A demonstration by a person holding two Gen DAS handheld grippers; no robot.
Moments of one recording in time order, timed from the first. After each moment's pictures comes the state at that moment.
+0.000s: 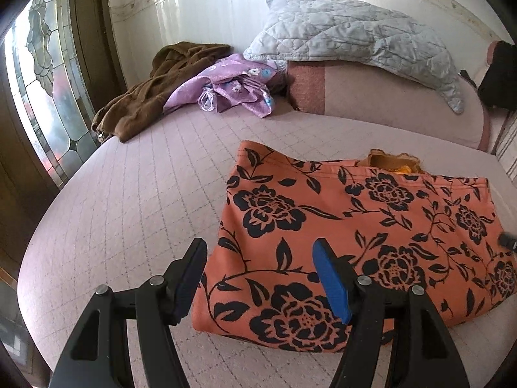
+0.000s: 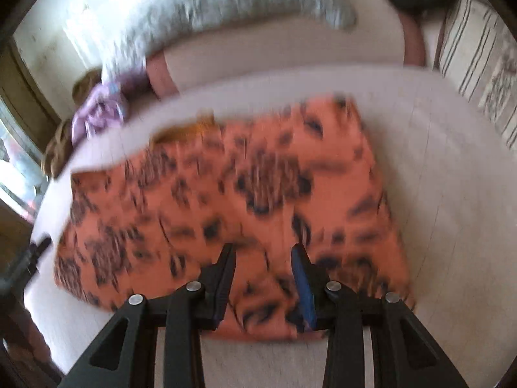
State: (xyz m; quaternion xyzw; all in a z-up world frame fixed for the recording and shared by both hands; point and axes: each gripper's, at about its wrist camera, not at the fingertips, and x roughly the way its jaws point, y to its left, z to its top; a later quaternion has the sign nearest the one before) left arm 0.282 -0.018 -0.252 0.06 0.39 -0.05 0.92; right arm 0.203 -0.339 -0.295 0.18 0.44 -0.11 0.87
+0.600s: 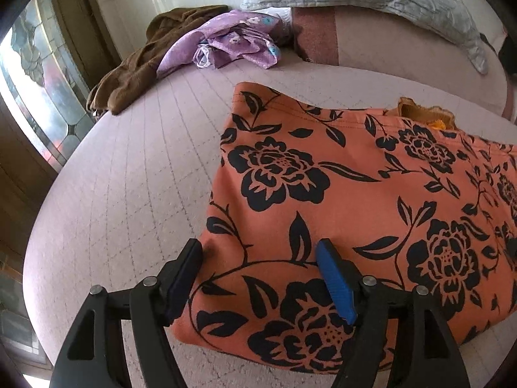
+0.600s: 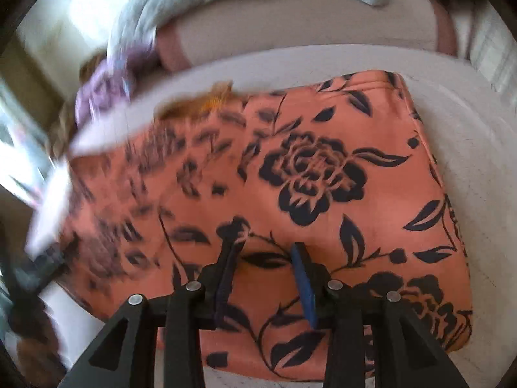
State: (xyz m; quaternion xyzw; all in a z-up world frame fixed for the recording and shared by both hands) left arm 0.312 -0.028 -0.299 0.09 0.46 -0.02 0.88; right arm 0.232 -0.304 -0.347 0.11 0.49 -0.06 0.86
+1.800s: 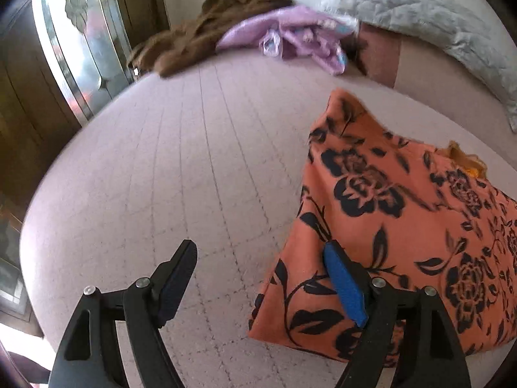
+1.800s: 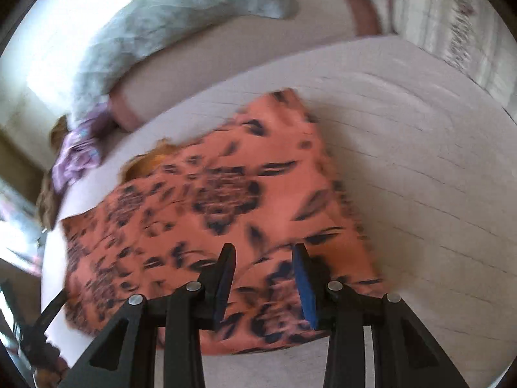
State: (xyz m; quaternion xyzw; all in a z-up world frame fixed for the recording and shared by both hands) left arm 0.319 0.041 -0.304 0.01 0.49 0.05 0.87; right arm 0.189 -0.384 -0.335 0.29 0.47 -0.16 0.82
